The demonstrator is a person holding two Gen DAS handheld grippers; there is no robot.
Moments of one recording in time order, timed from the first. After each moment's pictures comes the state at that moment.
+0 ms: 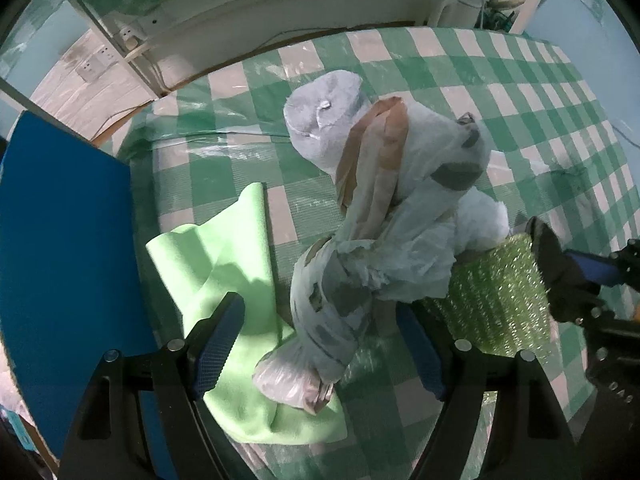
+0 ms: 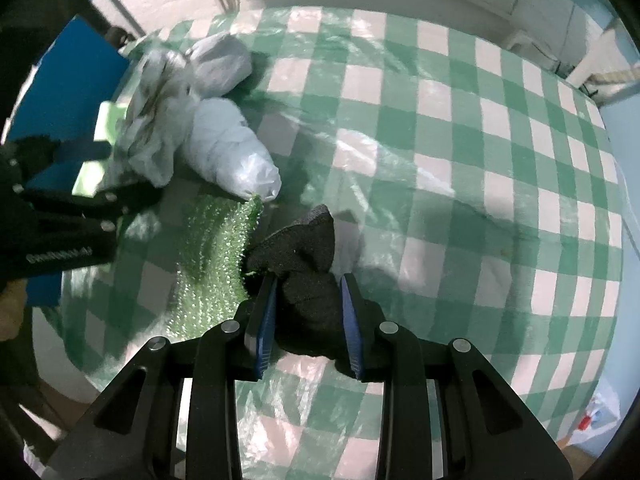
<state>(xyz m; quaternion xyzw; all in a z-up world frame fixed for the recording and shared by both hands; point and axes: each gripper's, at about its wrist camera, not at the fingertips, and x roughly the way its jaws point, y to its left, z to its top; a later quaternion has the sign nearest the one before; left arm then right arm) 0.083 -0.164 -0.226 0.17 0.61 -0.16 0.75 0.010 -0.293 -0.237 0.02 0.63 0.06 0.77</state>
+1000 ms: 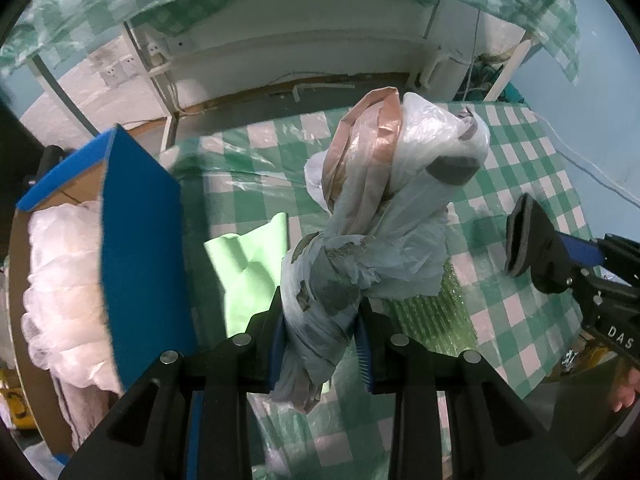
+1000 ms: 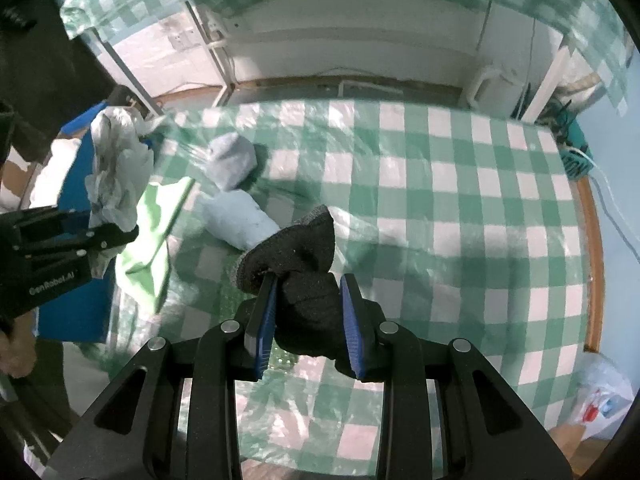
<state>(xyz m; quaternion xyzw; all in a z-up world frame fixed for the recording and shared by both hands) 0.061 -0.135 -0.145 0.10 0.57 -0.17 0.79 -0.013 -0.335 -0.144 0.06 0.56 0.05 0.83</state>
